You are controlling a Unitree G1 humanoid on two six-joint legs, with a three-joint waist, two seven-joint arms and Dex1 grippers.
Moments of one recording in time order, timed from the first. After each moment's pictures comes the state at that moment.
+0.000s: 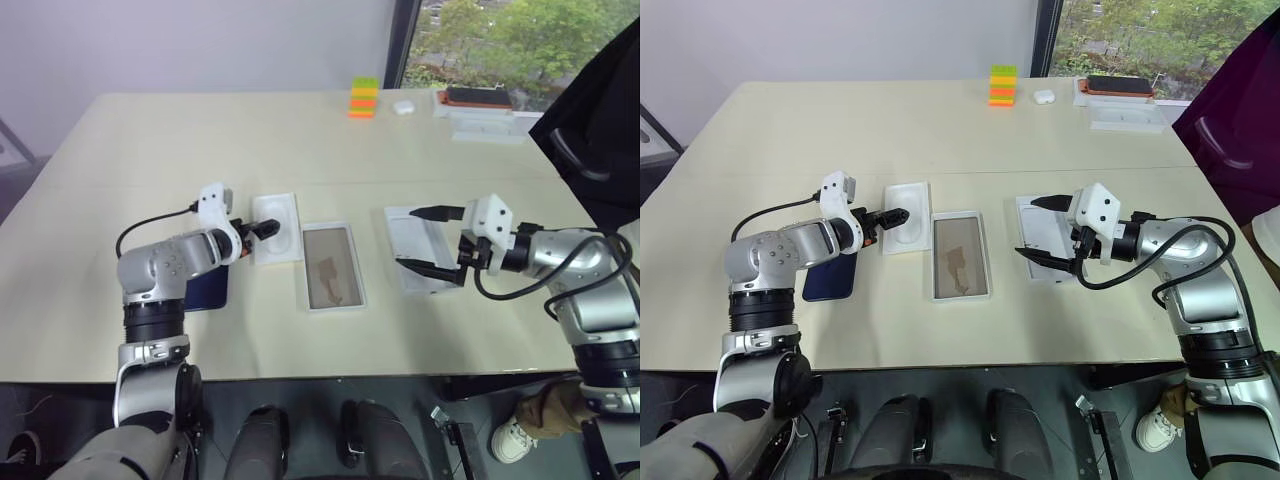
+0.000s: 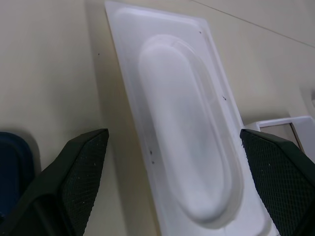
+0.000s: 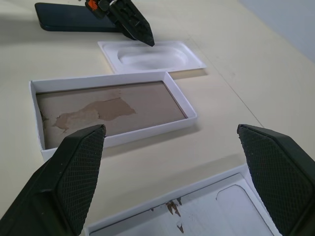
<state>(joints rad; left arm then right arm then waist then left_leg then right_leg) -0.70 0.26 0.30 0.16 -0.56 1.15 -0.15 -0.42 -0.76 -0.03 -0.01 0.32 0.14 1.12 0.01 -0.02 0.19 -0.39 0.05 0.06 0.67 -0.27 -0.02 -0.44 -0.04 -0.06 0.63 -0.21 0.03</state>
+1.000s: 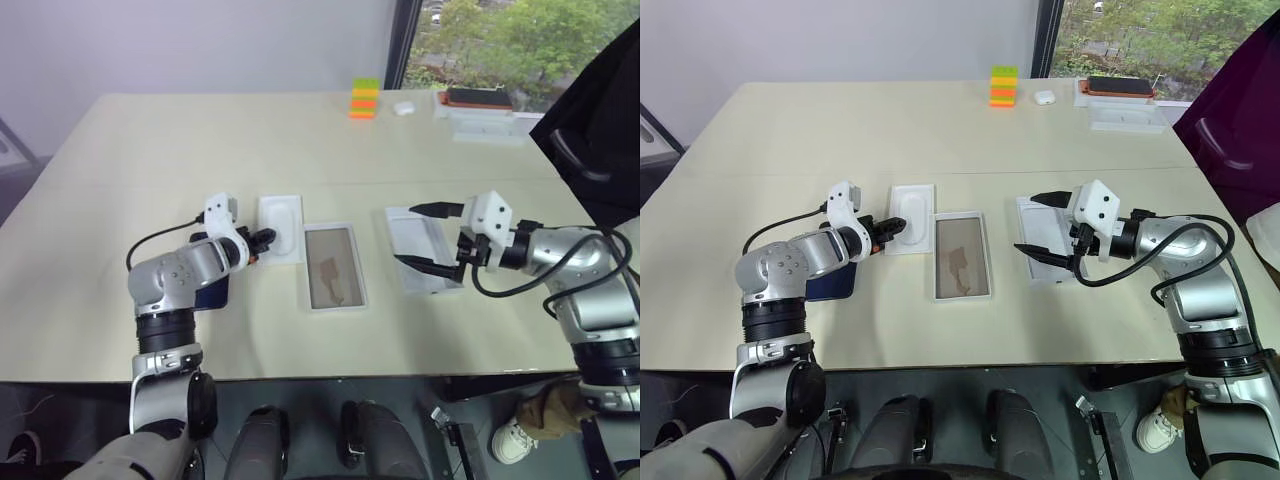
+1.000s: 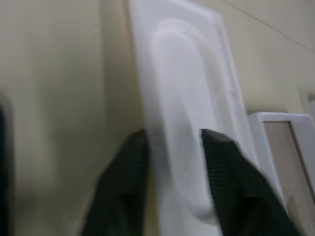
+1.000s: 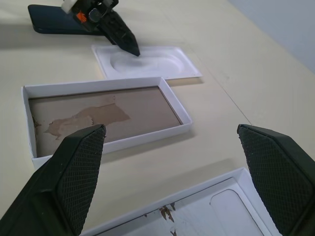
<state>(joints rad) -0.64 0.18 0.35 0.11 -0.56 1.17 -0.09 -0.43 -0.76 -0.03 -0.02 0.32 0.14 1.10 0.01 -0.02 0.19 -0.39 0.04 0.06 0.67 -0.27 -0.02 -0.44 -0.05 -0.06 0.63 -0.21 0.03</state>
